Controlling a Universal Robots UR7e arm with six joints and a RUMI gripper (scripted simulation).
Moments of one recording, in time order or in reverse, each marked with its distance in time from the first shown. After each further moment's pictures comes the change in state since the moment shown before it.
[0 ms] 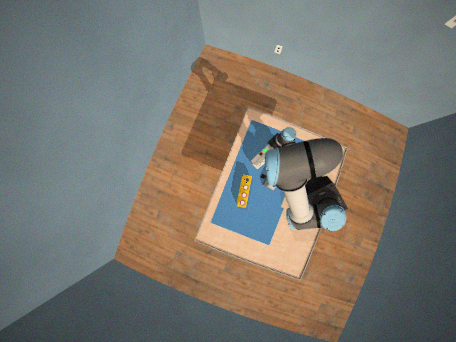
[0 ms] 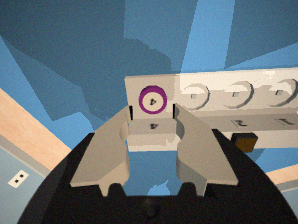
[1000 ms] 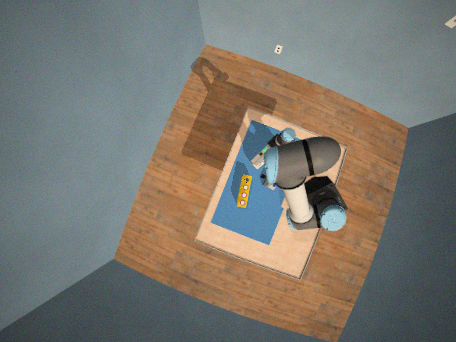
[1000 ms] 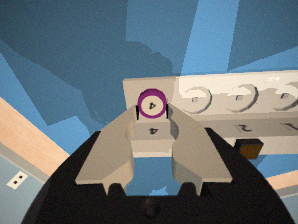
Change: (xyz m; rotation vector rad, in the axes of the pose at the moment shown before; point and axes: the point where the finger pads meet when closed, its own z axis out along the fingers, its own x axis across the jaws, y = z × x) arm 0.001 -0.001 0.009 0.000 0.000 0.000
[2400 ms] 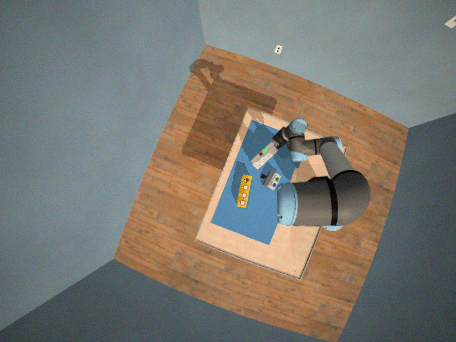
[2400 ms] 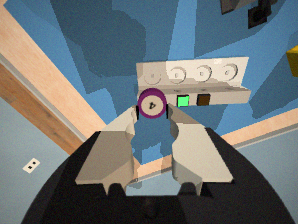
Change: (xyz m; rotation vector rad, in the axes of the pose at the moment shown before) arm 0.000 0.000 -0.131 -0.002 -0.001 0.000
